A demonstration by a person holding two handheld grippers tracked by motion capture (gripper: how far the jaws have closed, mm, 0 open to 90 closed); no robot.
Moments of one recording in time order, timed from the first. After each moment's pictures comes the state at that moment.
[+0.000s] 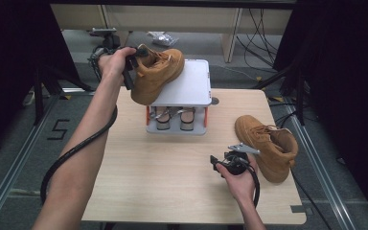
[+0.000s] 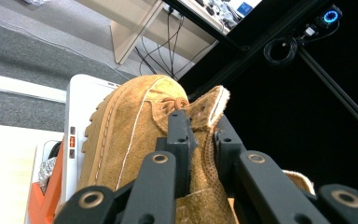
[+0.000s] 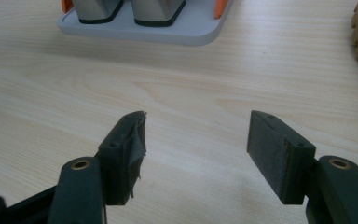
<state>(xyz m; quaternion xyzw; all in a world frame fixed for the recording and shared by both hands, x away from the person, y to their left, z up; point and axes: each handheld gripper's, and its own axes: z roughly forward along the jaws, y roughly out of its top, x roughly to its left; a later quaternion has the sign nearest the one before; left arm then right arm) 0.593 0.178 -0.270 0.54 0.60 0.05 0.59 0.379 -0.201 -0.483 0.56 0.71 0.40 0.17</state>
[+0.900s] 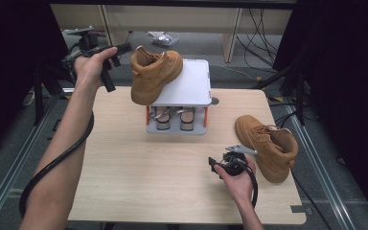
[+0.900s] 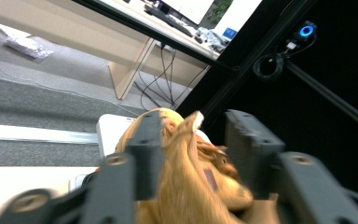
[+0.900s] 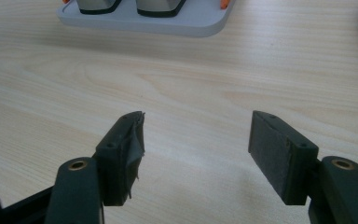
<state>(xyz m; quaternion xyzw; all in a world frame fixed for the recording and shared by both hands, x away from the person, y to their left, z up) 0.551 0.230 -0.259 0.54 0.54 0.11 0.63 0.378 -0.196 -0.486 0.56 0.71 0.39 0.16</state>
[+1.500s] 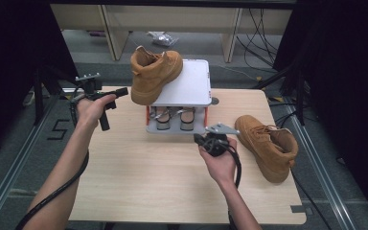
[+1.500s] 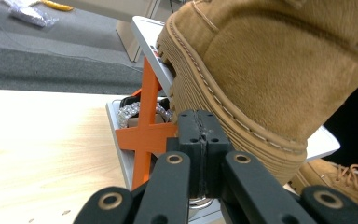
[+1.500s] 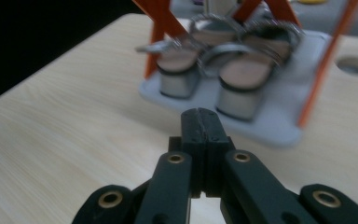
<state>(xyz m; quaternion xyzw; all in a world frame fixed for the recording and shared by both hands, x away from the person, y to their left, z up) 0.521 0.236 -0.366 0.62 0.53 0.12 0.57 0.407 -0.129 -0.419 0.46 0.73 0.47 0.17</state>
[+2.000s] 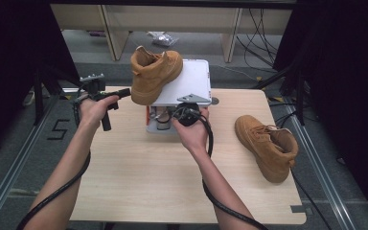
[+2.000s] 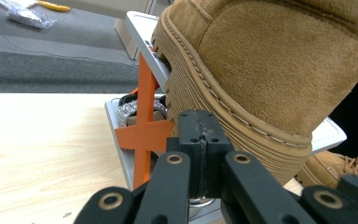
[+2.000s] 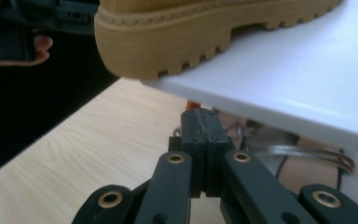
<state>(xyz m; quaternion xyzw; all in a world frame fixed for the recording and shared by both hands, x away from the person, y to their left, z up) 0.523 0.230 -0.367 0.64 0.51 0.13 0.56 0.471 -0.058 -0.381 0.44 0.73 0.50 0.17</state>
